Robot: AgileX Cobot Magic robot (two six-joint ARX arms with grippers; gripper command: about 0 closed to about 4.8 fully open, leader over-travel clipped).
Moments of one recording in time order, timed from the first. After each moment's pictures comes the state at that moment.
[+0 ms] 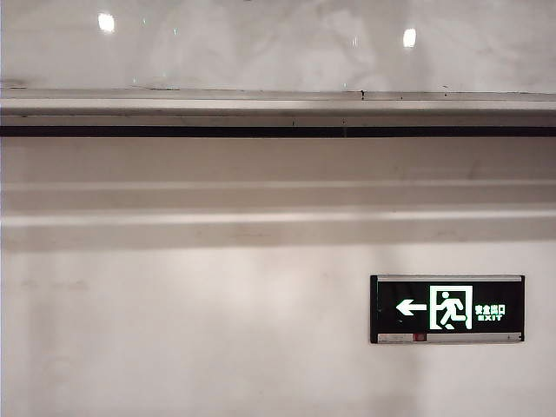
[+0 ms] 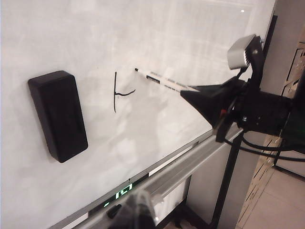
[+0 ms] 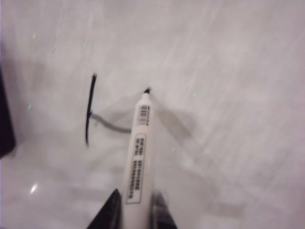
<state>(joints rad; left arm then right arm) -0.31 1.24 1.76 -0.39 0.50 -0.06 0.40 1.64 2.08 -0.36 0.16 -0.22</state>
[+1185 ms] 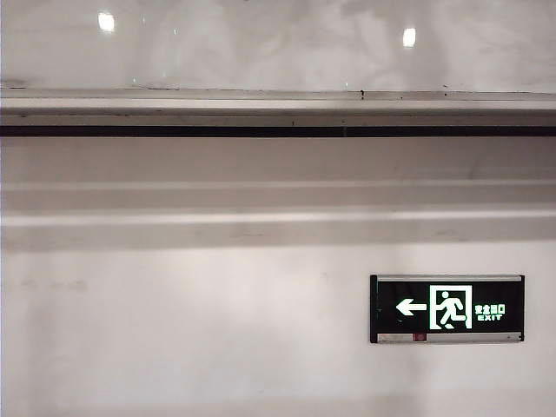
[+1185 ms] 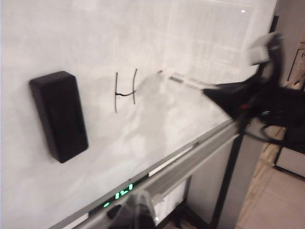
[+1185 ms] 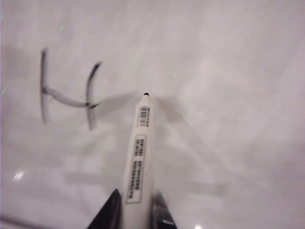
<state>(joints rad) -0.31 1.24 1.76 -0.39 0.50 -0.06 0.35 1.58 2.08 -0.47 0.18 -0.22</state>
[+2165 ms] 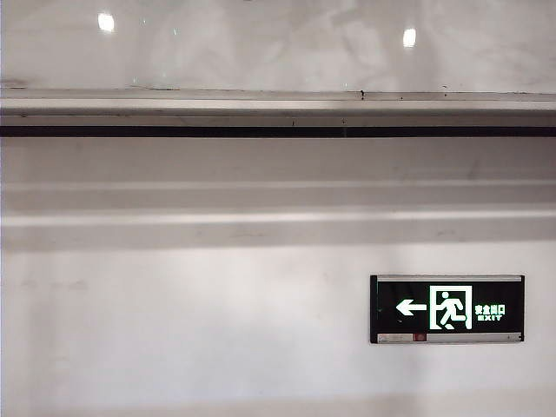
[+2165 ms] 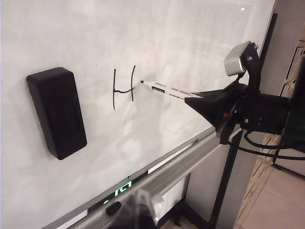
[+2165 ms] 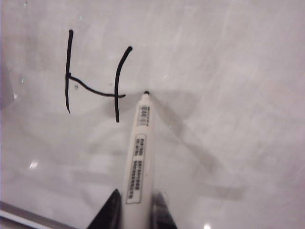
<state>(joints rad) -0.31 1.24 1.76 -0.40 0.50 -0.06 0.34 1.62 2.08 -0.46 0.13 -0.22</state>
